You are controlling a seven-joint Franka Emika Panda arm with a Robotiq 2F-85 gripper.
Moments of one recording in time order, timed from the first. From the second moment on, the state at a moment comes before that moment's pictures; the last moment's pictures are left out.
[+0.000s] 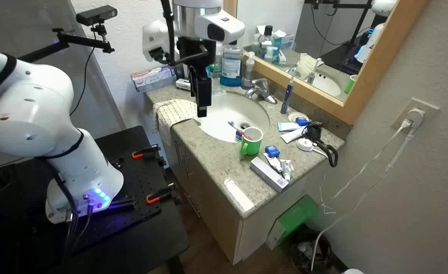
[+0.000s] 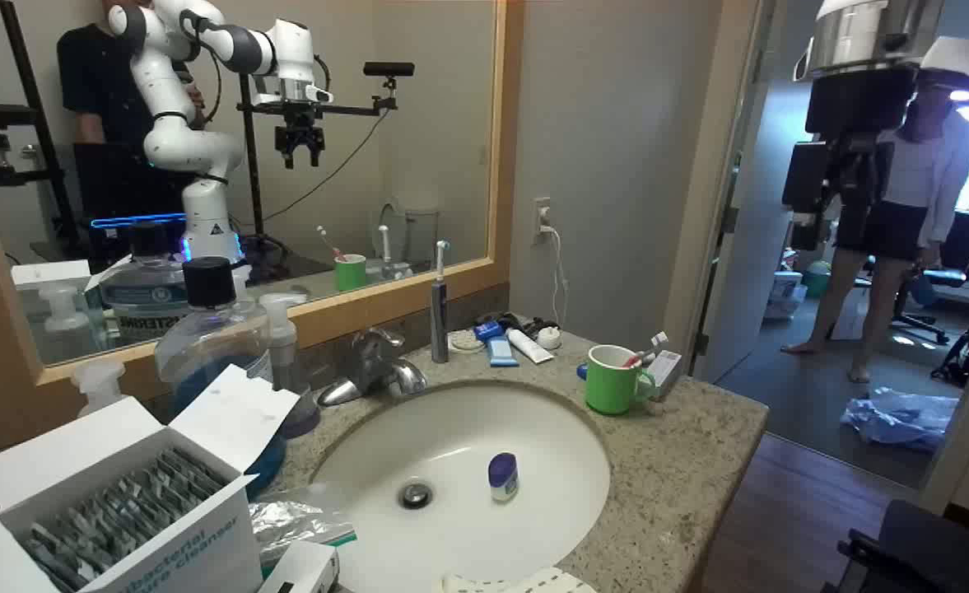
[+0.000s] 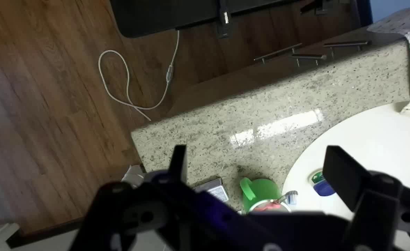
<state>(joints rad) -0.18 -0.61 -0.16 -2.54 -0.14 1.88 -0.04</state>
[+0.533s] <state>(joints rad) -0.18 -0.61 -0.16 -2.54 -0.14 1.88 -0.06</state>
